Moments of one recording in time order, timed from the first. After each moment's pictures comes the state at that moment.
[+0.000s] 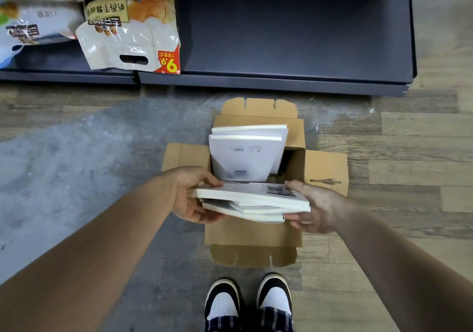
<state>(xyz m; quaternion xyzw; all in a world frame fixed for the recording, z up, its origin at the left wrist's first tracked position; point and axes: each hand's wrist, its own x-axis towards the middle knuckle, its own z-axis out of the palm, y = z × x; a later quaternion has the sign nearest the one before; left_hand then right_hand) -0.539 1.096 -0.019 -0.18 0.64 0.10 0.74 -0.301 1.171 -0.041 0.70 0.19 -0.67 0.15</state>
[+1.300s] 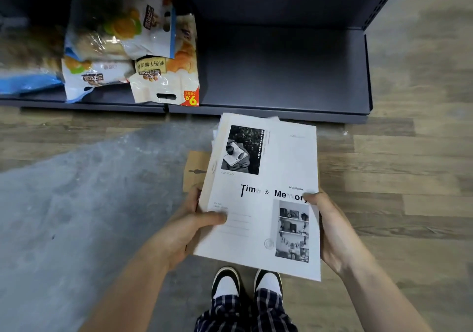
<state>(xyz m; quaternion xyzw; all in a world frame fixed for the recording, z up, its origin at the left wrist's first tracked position) -0.492 1.013 0.158 0.06 0.64 0.37 0.67 -0.278 1.116 0.146 0.59 0.23 -0.76 -0.14</state>
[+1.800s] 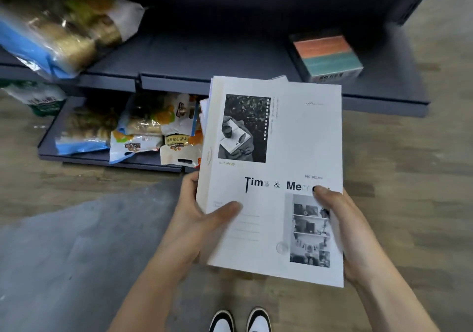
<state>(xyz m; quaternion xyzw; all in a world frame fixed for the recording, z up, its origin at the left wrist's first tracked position) -0.501 1.056 0.388 0.19 0.64 0.55 0.51 -0.311 1.156 0.396 0.48 0.34 -0.76 -0.27</state>
